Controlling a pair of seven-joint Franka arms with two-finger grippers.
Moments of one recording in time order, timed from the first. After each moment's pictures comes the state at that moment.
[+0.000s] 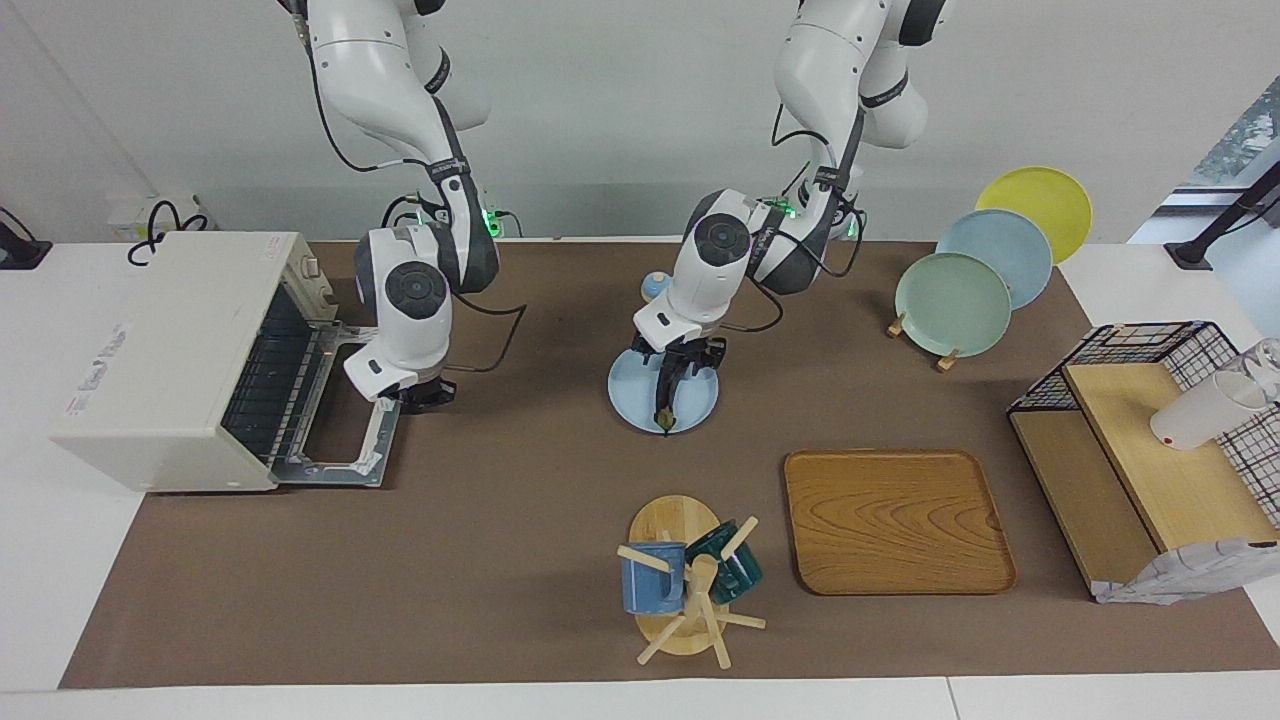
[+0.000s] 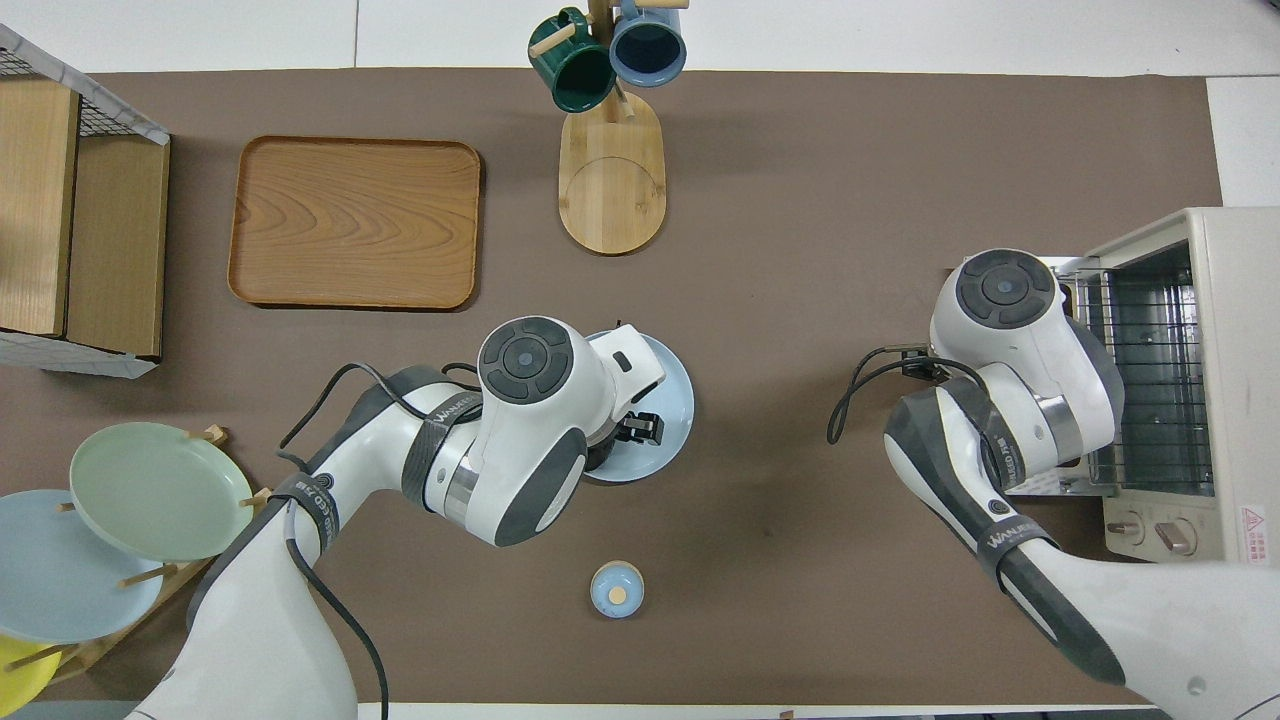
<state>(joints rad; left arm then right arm) -0.62 0.30 -0.10 -2.00 -0.20 2.27 -0.31 0.16 0.23 -0.03 -2.14 -0.34 2.18 0.42</state>
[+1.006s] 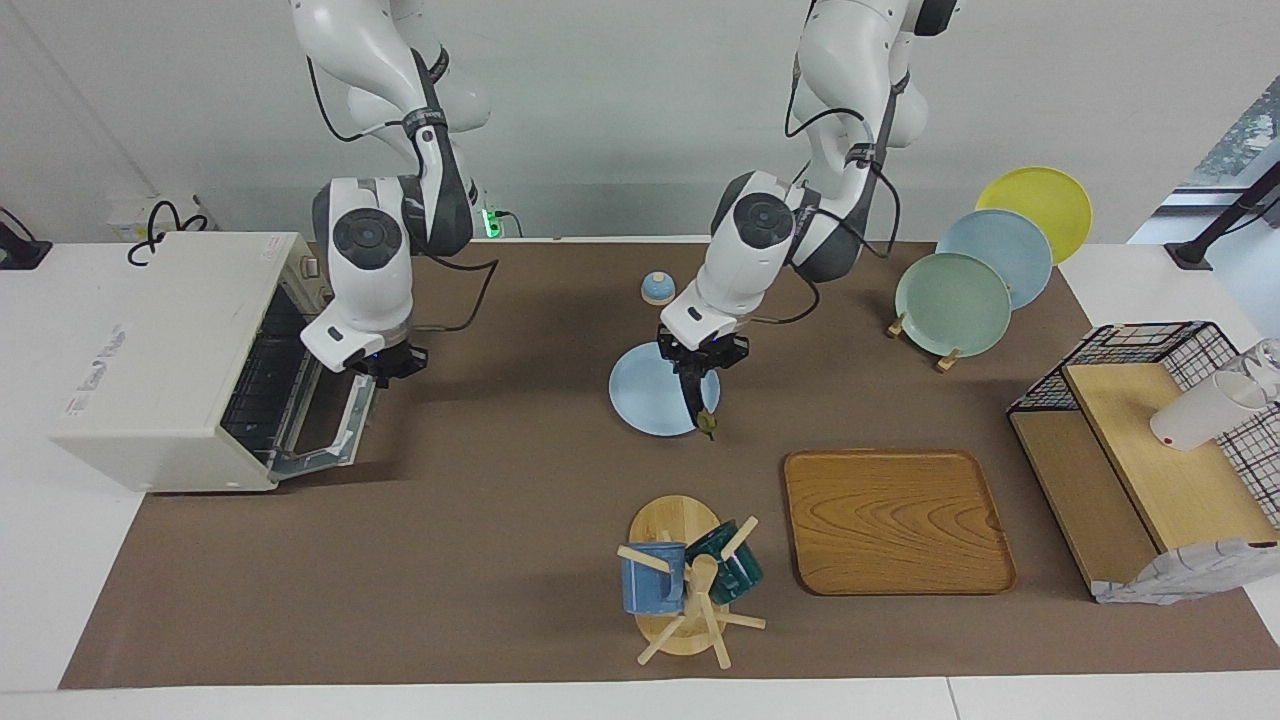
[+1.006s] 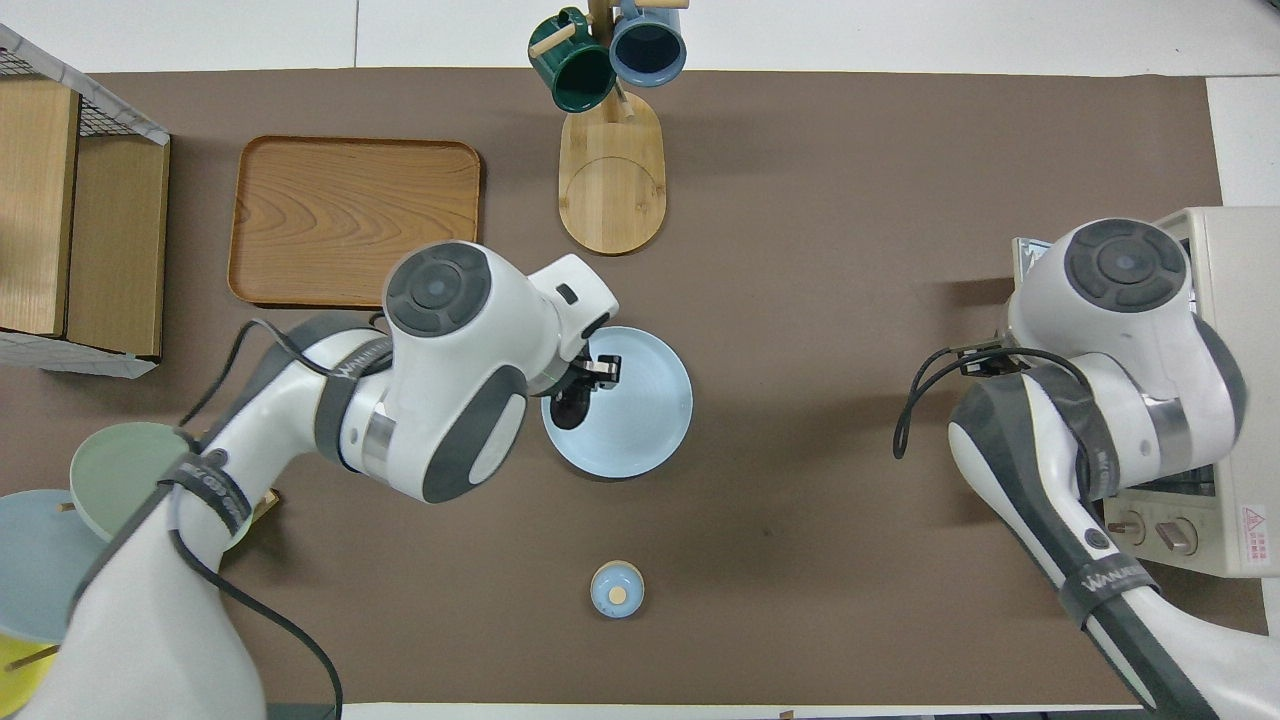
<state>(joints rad) -0.51 0.23 -0.07 -1.84 -0.20 2.10 -0.33 0.07 0.06 0.01 -2.09 -0.30 2.00 0.15</state>
